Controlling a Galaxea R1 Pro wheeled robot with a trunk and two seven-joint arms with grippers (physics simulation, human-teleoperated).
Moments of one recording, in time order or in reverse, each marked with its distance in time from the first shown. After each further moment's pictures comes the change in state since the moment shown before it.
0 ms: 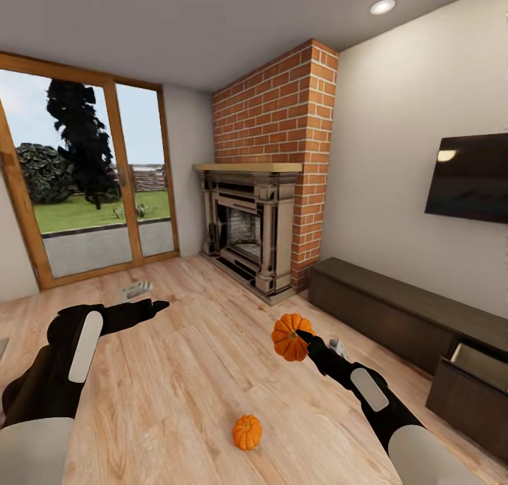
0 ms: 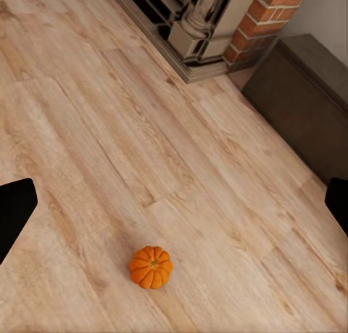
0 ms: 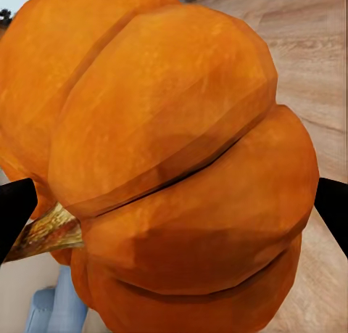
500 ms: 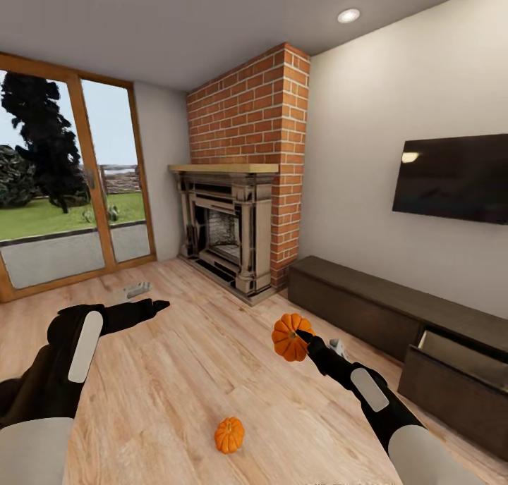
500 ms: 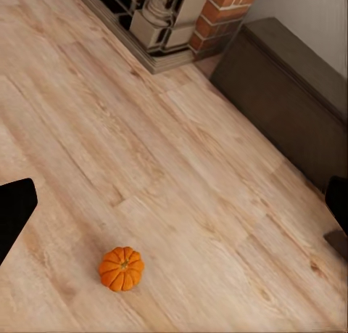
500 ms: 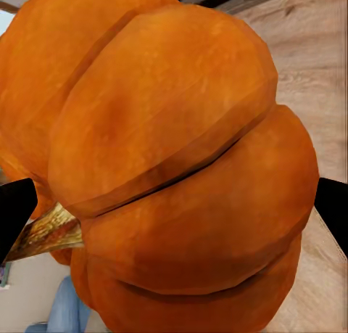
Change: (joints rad) left arm 0.000 0.001 -0.002 0.000 0.012 0.000 0.000; right arm 0.000 0.000 0.000 0.000 0.001 0.000 0.000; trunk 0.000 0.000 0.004
